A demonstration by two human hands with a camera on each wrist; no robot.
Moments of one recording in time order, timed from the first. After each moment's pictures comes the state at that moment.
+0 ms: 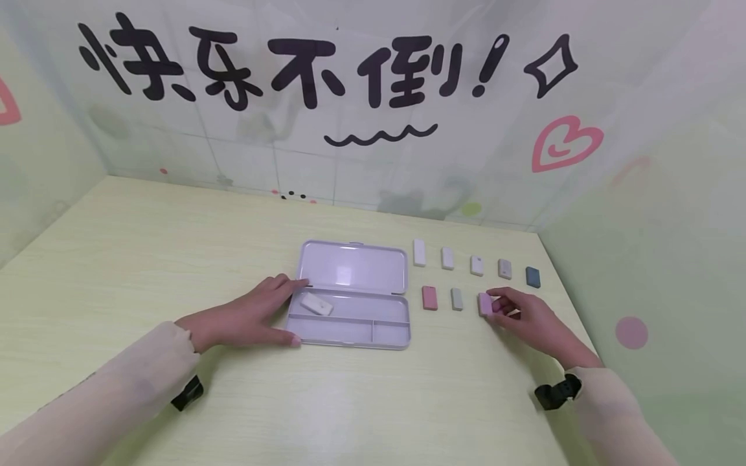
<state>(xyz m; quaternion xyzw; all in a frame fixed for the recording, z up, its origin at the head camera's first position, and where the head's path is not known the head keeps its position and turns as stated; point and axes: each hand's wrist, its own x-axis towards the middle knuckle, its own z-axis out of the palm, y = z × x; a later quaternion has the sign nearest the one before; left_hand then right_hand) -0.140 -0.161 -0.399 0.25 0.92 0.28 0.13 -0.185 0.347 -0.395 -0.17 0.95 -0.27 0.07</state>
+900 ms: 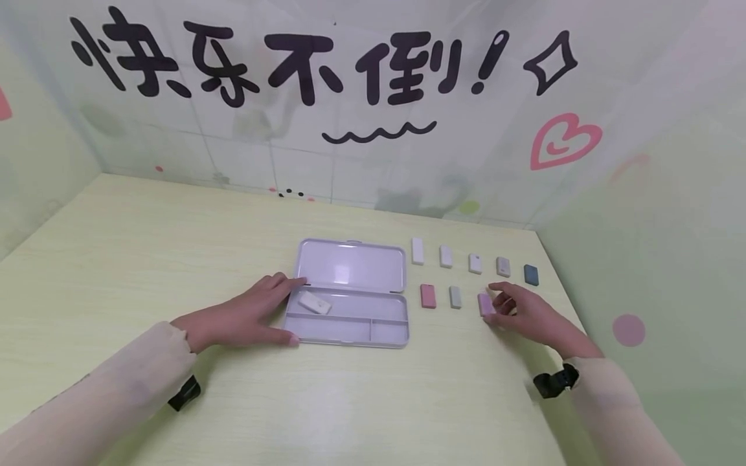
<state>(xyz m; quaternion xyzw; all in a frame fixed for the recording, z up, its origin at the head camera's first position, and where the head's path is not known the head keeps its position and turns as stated) -0.140 -0.162 -0.400 0.26 0.91 0.28 0.13 -0.192 0.344 -0.383 -0.17 0.95 -0.24 0.13</state>
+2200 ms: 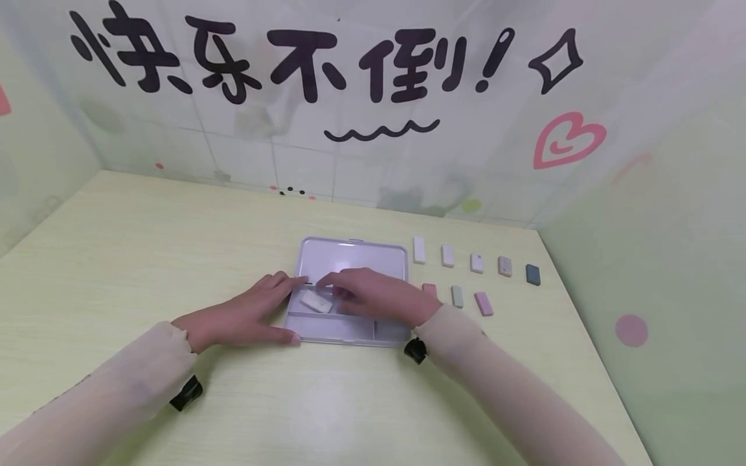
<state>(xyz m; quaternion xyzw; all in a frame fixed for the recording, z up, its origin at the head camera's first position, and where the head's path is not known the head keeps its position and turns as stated) -0.140 -0.164 -0.401 0.26 0.91 0.29 0.13 -0.204 0.100 -0.367 -0.45 0.86 -0.17 0.19</state>
